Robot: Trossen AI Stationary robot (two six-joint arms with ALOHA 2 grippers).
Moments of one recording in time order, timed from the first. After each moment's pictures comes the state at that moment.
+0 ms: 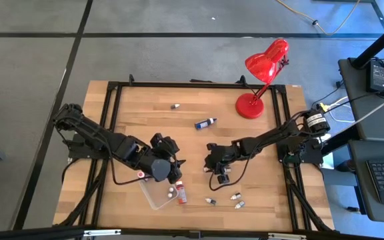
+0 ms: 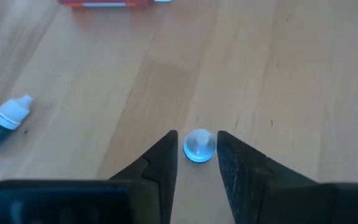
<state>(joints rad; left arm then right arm) -0.46 1.55 1.48 -0.83 -0.62 -0.87 0.22 1.74 0.84 0.06 -0.09 -0.03</state>
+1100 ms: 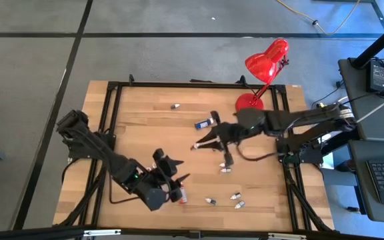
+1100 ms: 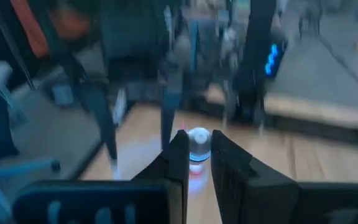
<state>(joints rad) -0.63 1.67 1.48 -0.65 -0.92 -0.81 0.15 1.38 1.26 -0.13 -0.12 -0.06</state>
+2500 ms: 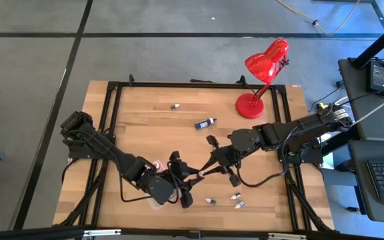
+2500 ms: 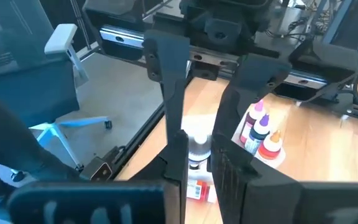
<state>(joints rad) -0.57 1.71 1.48 -0.24 -0.77 -0.58 0.30 1.45 1.29 -0.23 -0.18 -0.06</state>
